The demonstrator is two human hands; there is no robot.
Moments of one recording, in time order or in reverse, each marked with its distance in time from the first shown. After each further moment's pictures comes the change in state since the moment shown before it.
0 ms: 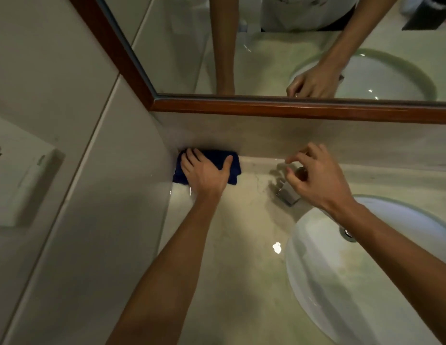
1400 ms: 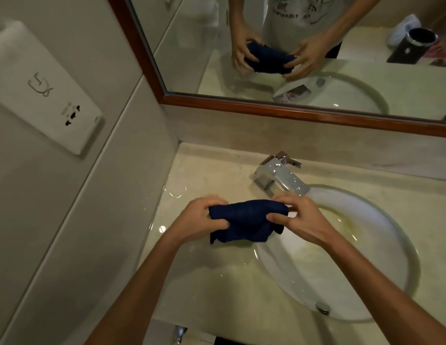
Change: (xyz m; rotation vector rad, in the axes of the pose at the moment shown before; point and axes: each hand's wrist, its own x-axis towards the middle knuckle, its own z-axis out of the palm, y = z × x) left_hand -0.188 -0.031 -0.141 -0.585 -0.693 0.278; right_hand -0.130 -0.018 -0.062 0.615 -0.426 0.201
